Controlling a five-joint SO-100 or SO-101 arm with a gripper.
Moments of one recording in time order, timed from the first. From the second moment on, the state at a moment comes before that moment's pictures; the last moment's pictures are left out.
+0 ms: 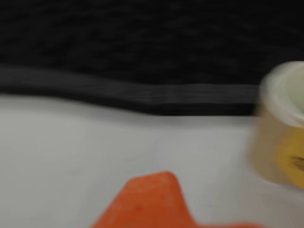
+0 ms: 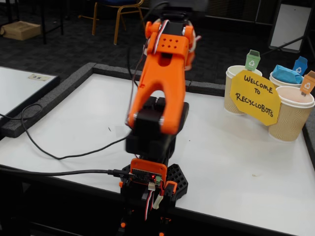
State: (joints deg) arm 1.4 175.1 140.4 70.8 -16.9
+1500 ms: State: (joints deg) arm 3.1 178.6 151.0 70.8 -17.2
